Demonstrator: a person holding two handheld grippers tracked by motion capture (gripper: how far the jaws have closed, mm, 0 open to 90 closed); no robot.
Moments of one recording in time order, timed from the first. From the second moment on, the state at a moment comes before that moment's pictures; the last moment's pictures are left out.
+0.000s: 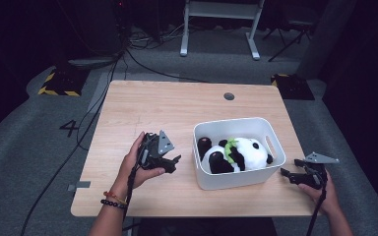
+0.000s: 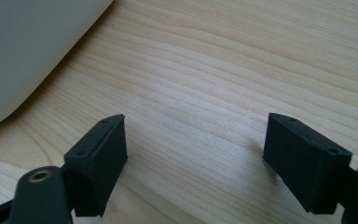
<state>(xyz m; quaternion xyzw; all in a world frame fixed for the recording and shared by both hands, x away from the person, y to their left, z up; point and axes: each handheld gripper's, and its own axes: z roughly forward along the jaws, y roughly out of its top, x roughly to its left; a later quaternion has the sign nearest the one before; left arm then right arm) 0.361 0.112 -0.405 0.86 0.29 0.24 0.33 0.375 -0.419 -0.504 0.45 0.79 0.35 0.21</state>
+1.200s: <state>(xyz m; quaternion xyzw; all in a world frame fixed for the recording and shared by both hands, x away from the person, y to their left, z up) 0.367 0.142 -0.447 0.88 0.32 0.22 0.26 0.375 -0.419 -0.504 0.45 0.79 0.35 0.21</state>
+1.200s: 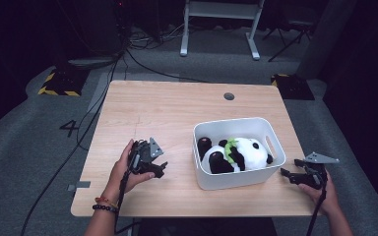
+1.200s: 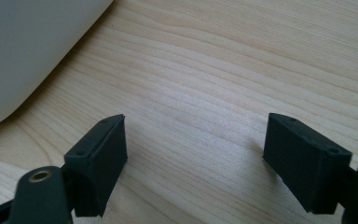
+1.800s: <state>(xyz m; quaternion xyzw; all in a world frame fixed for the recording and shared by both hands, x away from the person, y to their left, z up) 0.359 0.155 -0.465 0.88 0.34 0.21 0.25 0.375 -0.419 -0.504 0.45 0.79 0.35 0.21</state>
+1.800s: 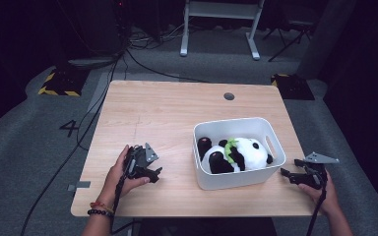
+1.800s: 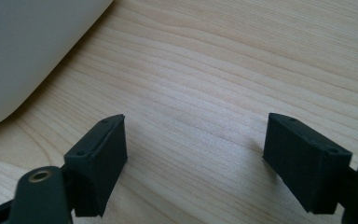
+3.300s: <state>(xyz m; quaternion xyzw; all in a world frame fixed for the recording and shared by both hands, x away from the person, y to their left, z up) 0.323 0.203 -0.500 0.84 0.41 0.18 0.30 0.372 -0.420 -0.504 0.45 0.80 0.35 0.21</state>
